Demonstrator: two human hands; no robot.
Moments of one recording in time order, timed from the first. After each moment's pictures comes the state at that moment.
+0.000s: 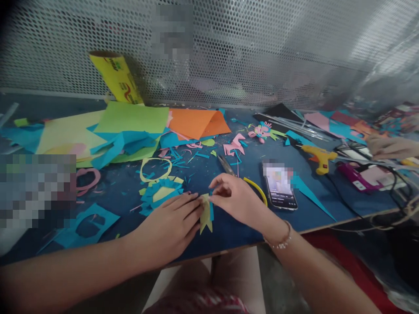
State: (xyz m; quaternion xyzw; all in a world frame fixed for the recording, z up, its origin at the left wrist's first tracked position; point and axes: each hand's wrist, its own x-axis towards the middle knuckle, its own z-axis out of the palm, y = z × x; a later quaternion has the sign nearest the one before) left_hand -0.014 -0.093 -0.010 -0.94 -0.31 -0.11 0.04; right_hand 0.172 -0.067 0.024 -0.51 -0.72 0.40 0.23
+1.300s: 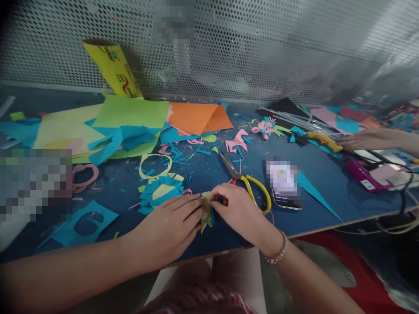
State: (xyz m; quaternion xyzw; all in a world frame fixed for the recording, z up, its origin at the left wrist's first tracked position) left_hand -0.015 -0.093 -0.007 -0.95 -0.28 -0.11 0.02; right_hand 0.168 -0.076 0.002 -0.54 -0.76 0.28 0.22
